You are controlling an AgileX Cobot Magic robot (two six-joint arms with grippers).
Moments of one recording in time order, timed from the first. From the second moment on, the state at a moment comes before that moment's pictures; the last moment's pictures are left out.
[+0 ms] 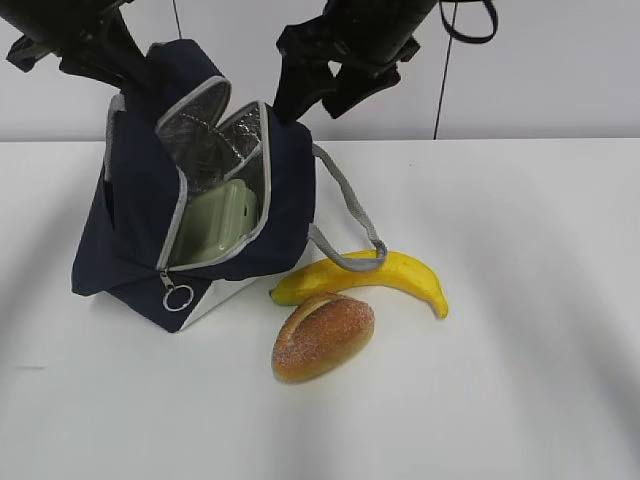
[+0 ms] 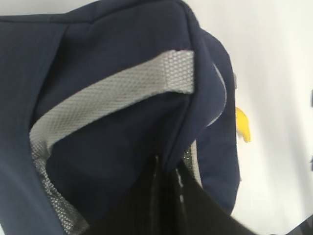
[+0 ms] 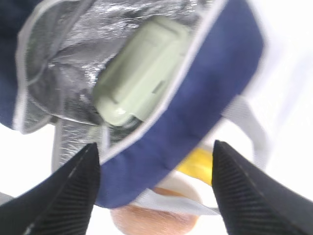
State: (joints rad) left arm -0.13 1.90 -1.82 -0.56 1.22 0.10; right arm 0.43 2.08 -2.08 0.42 1.23 -0.34
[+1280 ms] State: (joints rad) left arm -0.13 1.90 -1.82 -0.40 1.23 0.10; right arm 0.34 1.93 -1.50 0.11 1.04 -0.62
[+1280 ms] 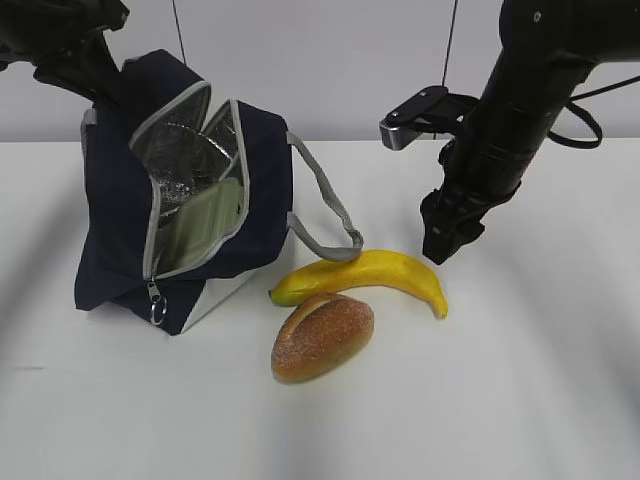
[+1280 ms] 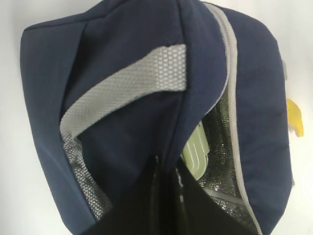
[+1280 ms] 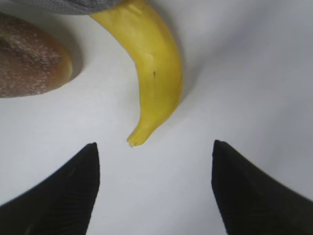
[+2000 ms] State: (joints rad) left arm -0.13 1.90 -1.82 -0.40 1.23 0.10; right arm 0.33 2.10 -1.50 0.24 0.89 -0.79
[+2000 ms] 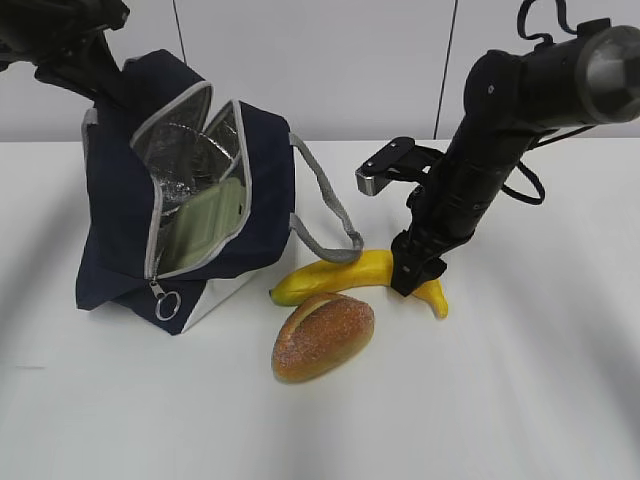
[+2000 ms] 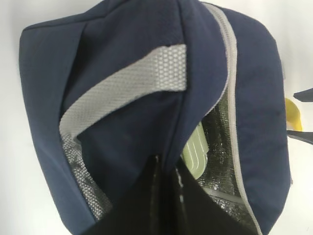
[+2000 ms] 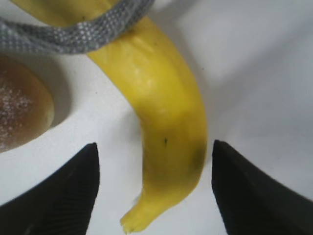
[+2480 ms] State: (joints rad) left arm -0.13 1.90 -1.82 -0.48 1.23 0.10; right arm 0.33 2.12 -1.50 0.25 0.81 -0.79
